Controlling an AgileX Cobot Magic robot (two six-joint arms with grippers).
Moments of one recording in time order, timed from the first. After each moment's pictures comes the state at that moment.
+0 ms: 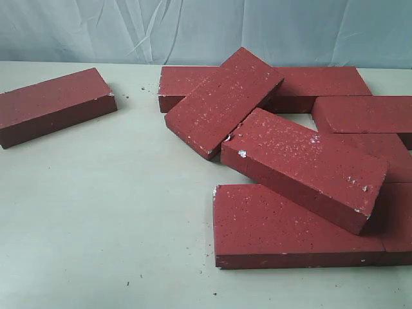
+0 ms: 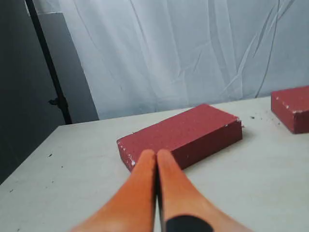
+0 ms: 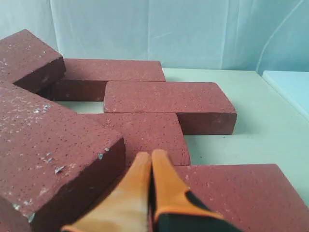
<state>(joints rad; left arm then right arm) 0.05 0.01 0.00 0.08 0.12 0.07 -0.07 0.01 0.00 -0.03 0.31 -0.02</state>
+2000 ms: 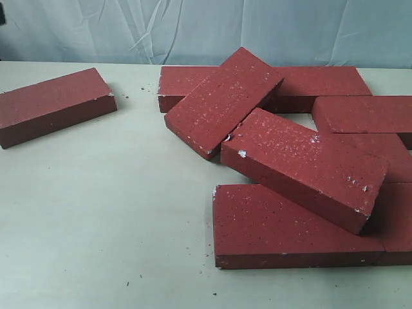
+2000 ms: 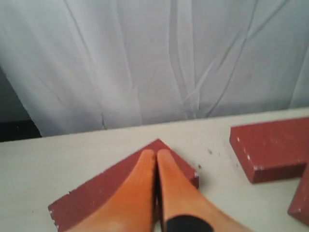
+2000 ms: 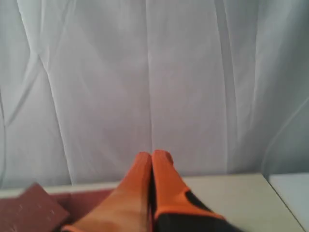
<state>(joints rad) -0.13 1.10 -0.82 0.38 0.12 -0.36 -0.07 0.77 -0.78 -0.08 0.21 0.11</state>
